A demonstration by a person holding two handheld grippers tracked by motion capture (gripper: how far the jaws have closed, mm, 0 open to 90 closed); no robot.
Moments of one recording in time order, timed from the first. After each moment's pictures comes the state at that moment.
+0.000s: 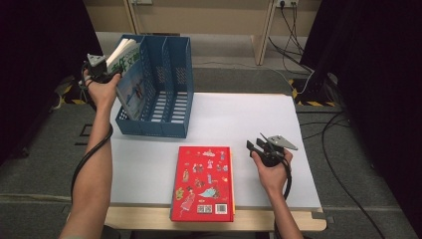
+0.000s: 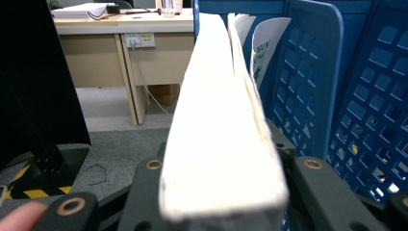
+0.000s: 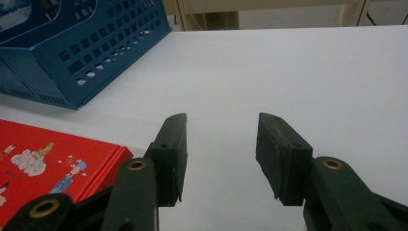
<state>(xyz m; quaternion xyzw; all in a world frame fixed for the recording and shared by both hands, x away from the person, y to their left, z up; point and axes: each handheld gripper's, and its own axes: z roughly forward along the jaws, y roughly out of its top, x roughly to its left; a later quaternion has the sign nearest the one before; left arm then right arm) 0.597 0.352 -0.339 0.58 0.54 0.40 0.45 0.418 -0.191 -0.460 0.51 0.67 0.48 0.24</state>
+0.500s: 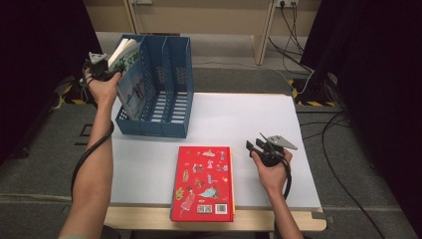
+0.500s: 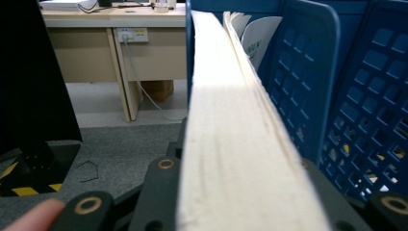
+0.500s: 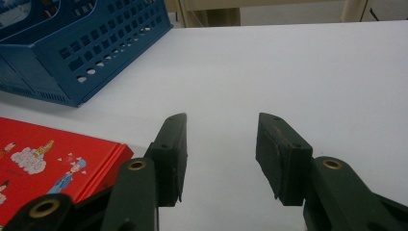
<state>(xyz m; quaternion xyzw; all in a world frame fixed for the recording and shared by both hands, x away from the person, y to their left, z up) 0.602 0.350 -0.337 0.58 0.54 0.38 0.47 0.419 -0.190 -0.461 0.51 0.68 0.48 0.23</state>
